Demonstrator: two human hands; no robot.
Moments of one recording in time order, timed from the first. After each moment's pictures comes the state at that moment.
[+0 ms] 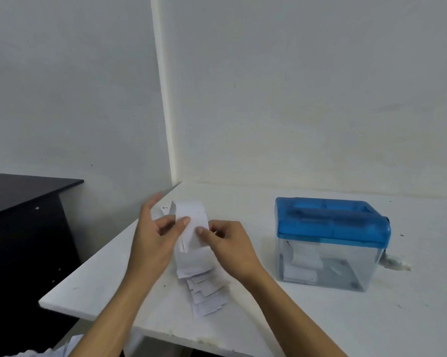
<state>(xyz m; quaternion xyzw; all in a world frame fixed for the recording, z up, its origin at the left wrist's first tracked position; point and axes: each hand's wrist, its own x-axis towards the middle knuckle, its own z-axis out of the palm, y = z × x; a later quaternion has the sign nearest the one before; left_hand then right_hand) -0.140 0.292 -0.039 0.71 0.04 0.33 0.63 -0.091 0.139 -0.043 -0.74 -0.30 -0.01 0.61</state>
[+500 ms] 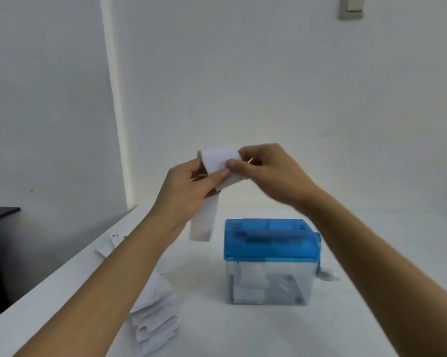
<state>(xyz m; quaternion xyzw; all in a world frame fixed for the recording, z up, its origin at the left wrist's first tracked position) -0.105 0.167 0.091 0.72 -0.15 0.21 0.64 -0.094 -0.005 0.129 -0.81 -0.32 -0.20 0.44</state>
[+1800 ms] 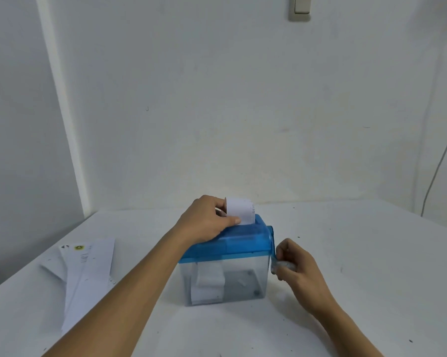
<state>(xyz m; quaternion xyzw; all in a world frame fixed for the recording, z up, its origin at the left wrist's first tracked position) -0.027 0.080 0.036 0.91 -0.16 0.09 0.36 -0.087 -0.141 -0.072 -0.79 -0.14 -0.19 0.57</state>
